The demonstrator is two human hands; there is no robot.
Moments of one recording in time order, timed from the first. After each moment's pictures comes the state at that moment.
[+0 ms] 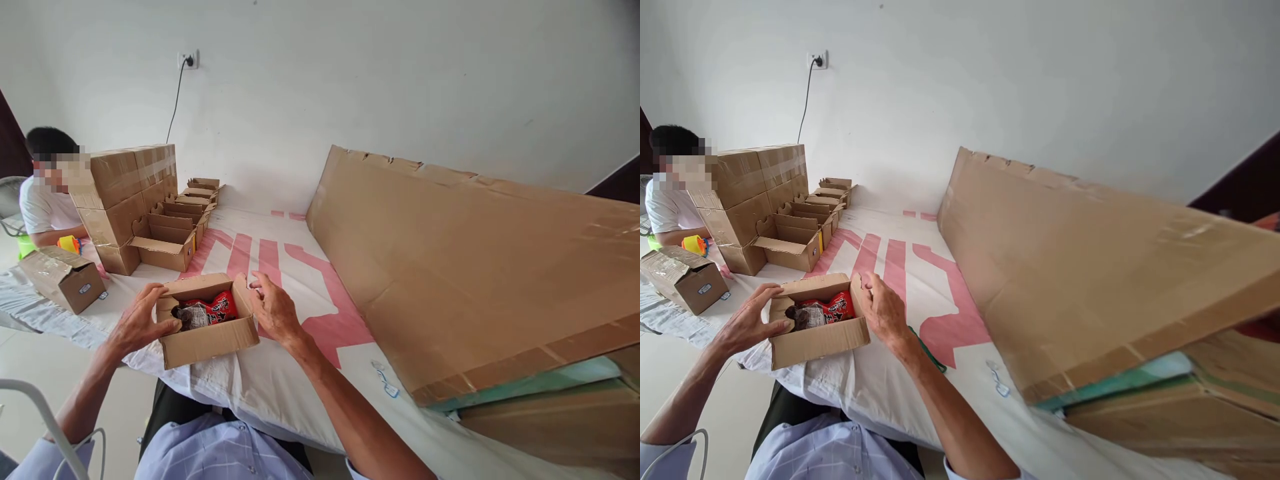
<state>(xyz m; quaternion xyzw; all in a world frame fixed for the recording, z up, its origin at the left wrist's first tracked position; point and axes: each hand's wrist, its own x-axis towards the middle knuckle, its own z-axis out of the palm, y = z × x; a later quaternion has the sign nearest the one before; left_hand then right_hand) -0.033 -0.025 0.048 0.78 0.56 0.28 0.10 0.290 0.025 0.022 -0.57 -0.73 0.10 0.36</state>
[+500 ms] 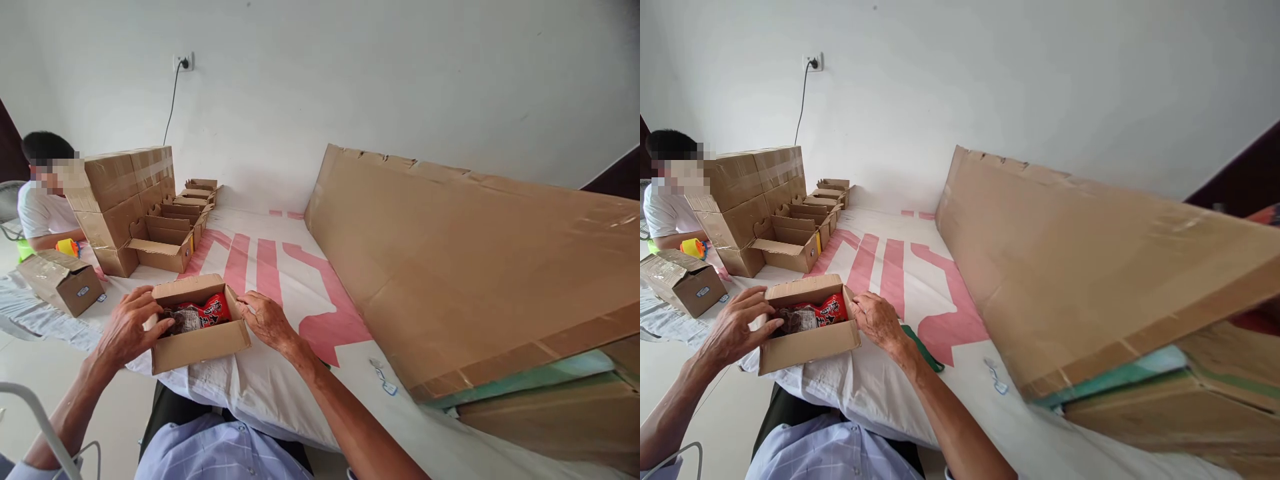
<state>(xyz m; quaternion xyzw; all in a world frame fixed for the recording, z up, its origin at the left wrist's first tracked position) -0.032 -0.042 0.066 0.83 0.48 0.28 -0.06 0.298 0.027 -0.002 -0.48 -0.80 0.14 0.33</state>
